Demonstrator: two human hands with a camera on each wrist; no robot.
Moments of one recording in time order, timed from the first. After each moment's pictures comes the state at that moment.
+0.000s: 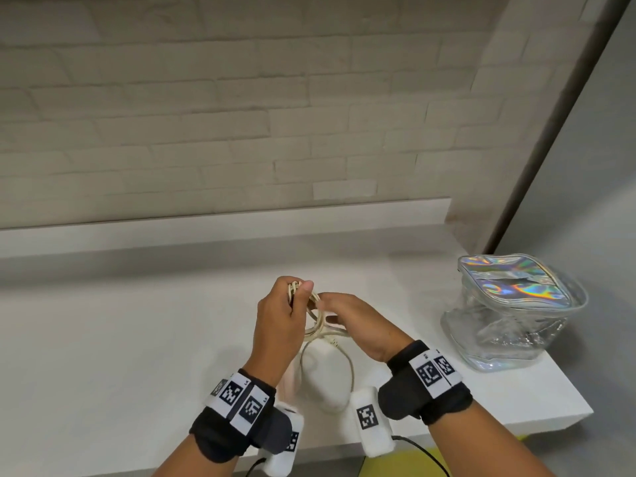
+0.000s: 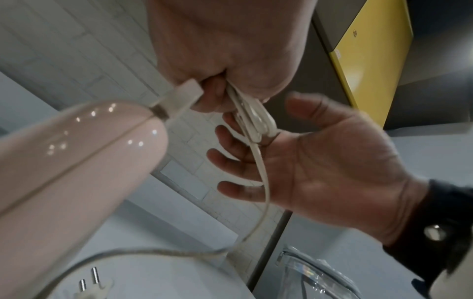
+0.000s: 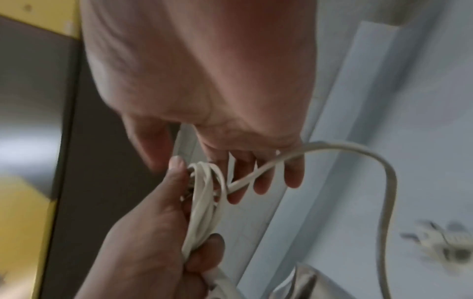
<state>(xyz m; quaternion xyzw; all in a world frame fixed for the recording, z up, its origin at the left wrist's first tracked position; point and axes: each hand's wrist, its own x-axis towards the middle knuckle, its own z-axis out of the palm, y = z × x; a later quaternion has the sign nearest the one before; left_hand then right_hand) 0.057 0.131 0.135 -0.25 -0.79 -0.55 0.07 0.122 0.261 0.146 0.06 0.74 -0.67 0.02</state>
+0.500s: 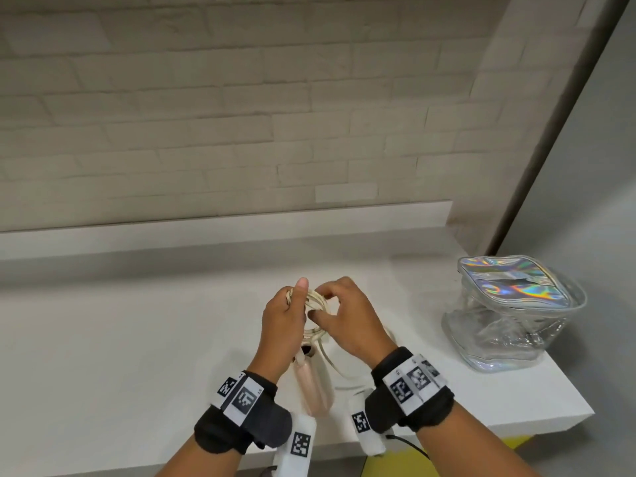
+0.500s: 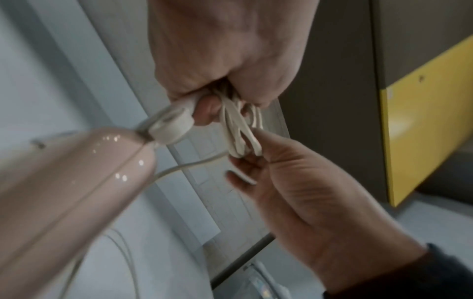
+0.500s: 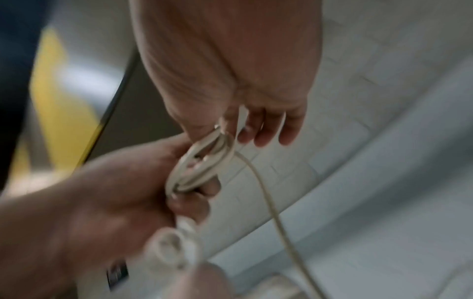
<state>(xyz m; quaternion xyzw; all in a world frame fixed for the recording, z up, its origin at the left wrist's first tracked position) 0.064 0.133 0.135 -0.17 -0.76 -0.62 -0.06 0.124 0.245 0.145 0.10 0.88 -0.44 -0.16</state>
